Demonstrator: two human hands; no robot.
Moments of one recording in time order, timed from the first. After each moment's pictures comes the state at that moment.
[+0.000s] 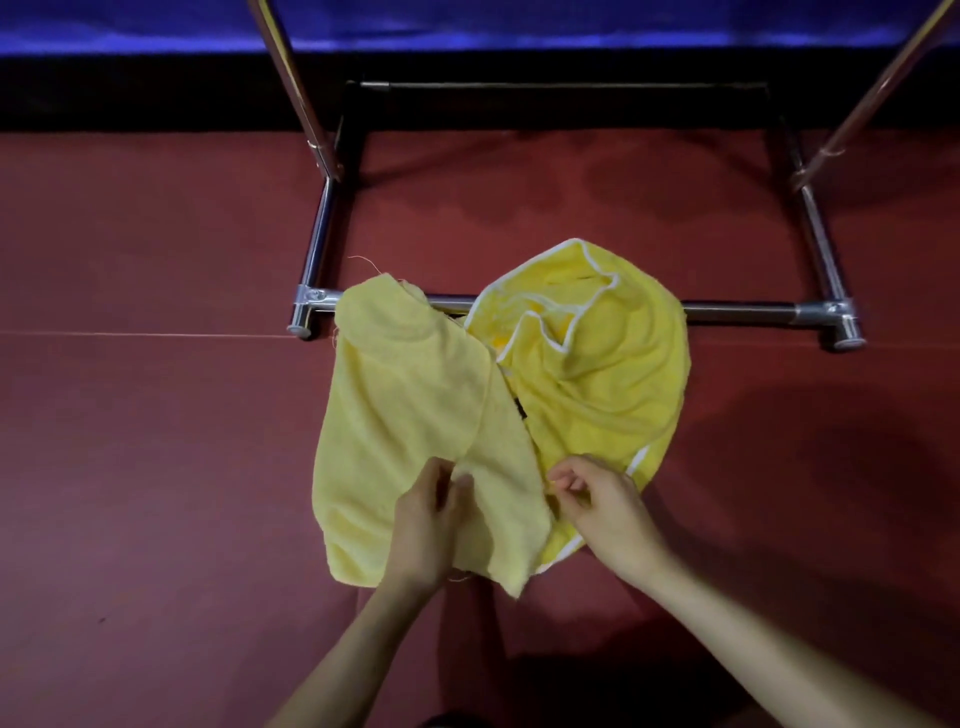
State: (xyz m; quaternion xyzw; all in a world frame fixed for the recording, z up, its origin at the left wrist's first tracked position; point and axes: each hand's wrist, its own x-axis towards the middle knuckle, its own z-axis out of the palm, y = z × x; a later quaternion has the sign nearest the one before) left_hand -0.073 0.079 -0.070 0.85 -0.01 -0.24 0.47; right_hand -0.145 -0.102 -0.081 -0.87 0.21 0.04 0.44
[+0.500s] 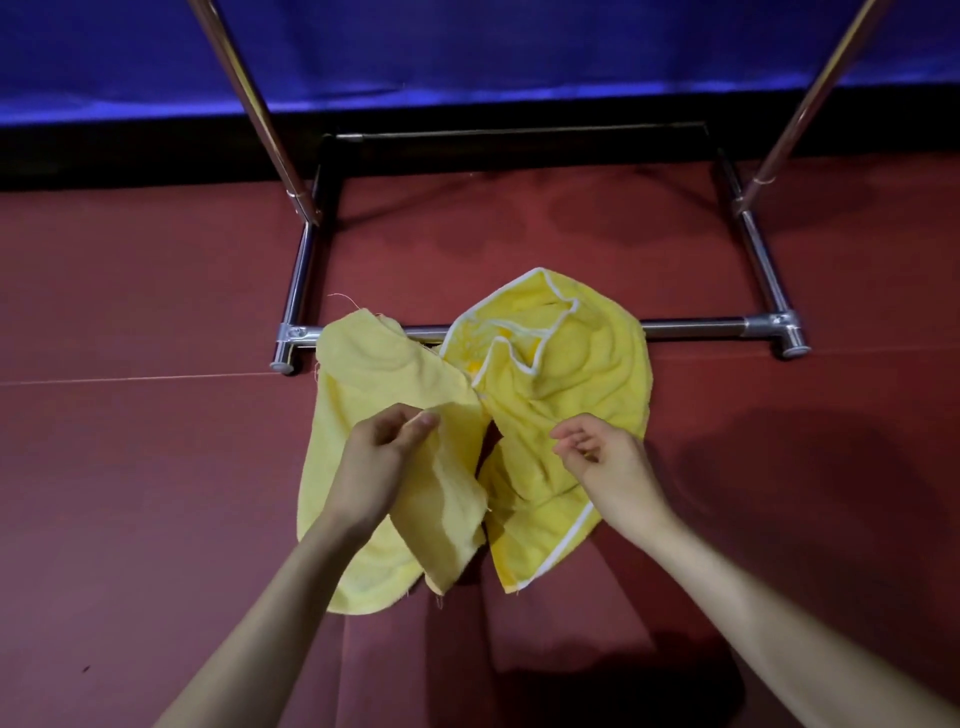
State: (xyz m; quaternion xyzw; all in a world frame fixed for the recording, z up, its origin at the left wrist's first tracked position) left_hand -0.008 0.063 -0.001 0.79 -0.03 -0.28 0.54; right_hand -0.122 -0.135 -0.044 -0.80 0.28 -0.03 0.52
